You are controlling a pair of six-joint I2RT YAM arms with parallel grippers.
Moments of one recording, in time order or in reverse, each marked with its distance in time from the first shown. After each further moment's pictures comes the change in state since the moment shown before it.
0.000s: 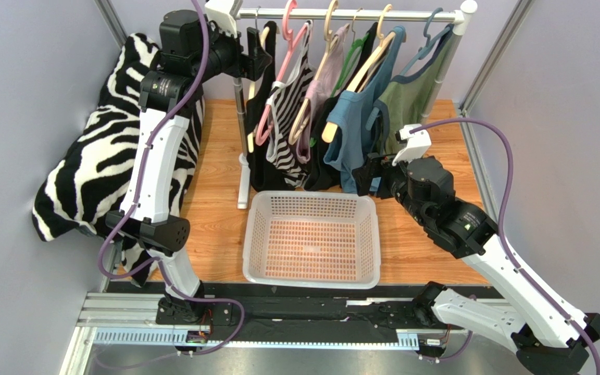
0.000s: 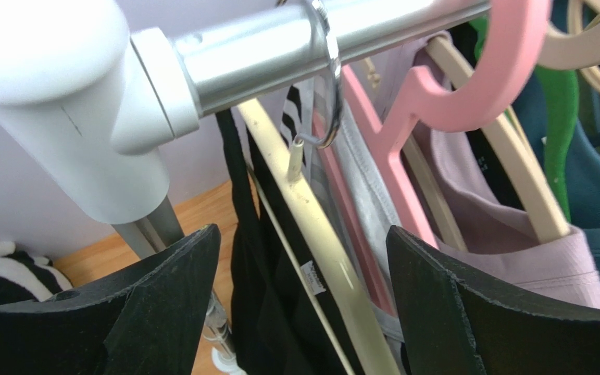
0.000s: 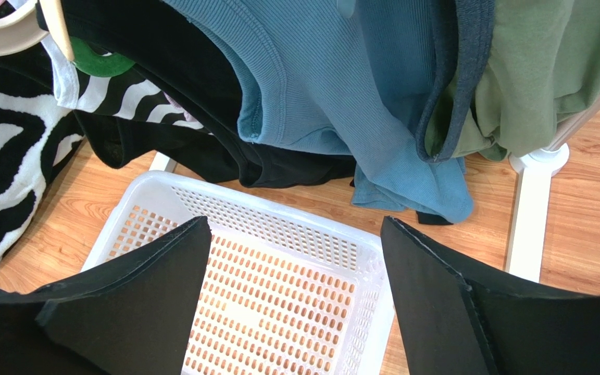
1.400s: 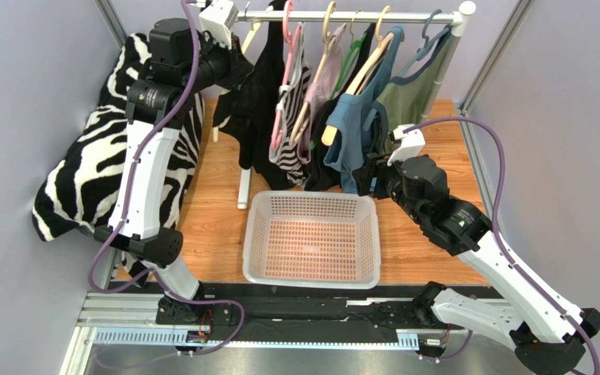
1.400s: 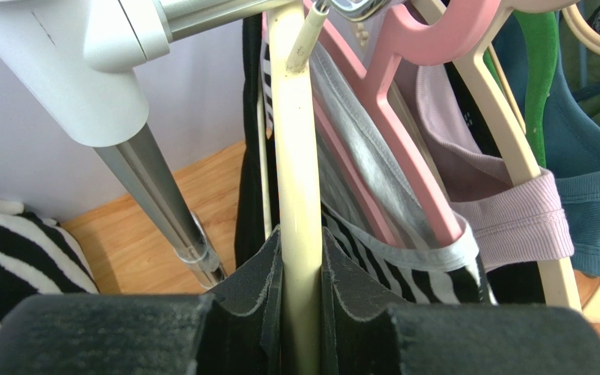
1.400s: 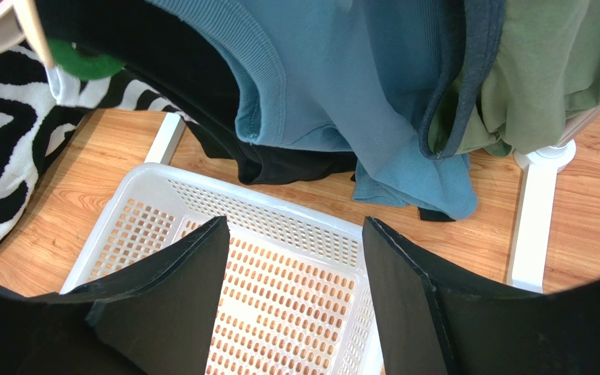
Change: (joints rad) left arm -0.011 -0.098 -0.069 -0.095 -0.019 0.027; right arm 0.002 0.022 -0.006 0.003 -0.010 -0.004
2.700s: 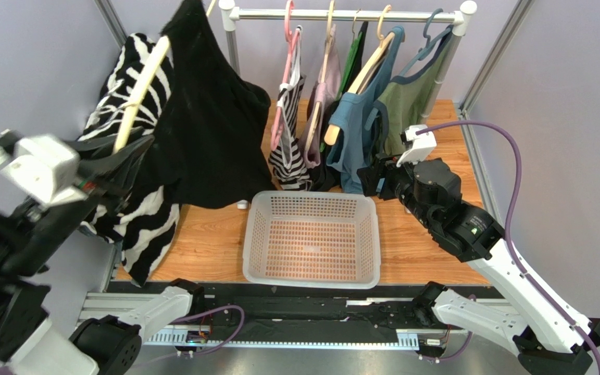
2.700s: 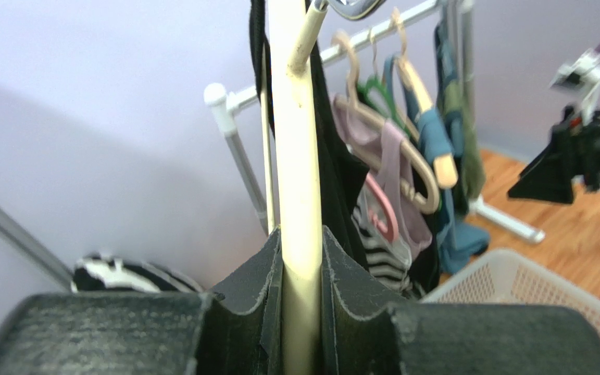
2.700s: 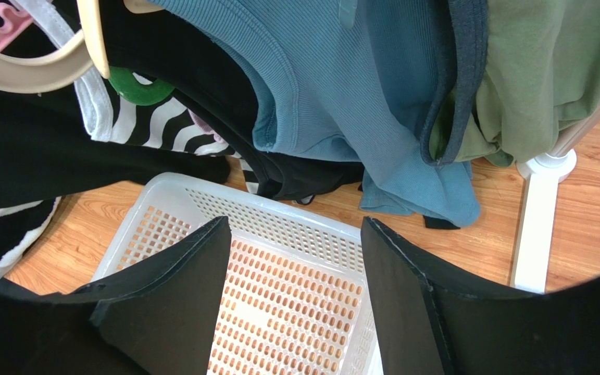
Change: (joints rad) left arm 0.000 -0.671 -0.067 -0.215 0.033 0.233; right arm 0.000 -0.050 0.017 -0.009 -0.008 0.009
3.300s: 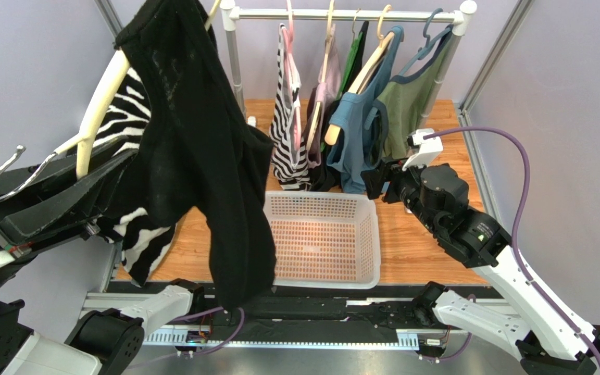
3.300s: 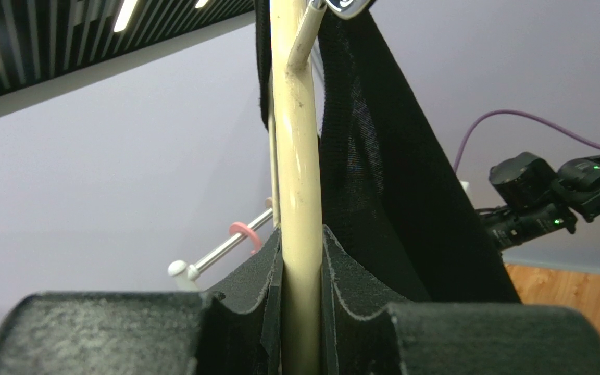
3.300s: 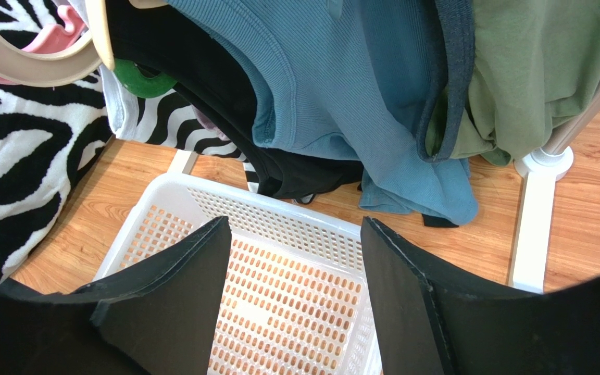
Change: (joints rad) left arm 0.012 0.041 0.226 0.227 0.331 -0.105; right arm 0.000 -0.050 -0.028 -0.001 0.001 0.003
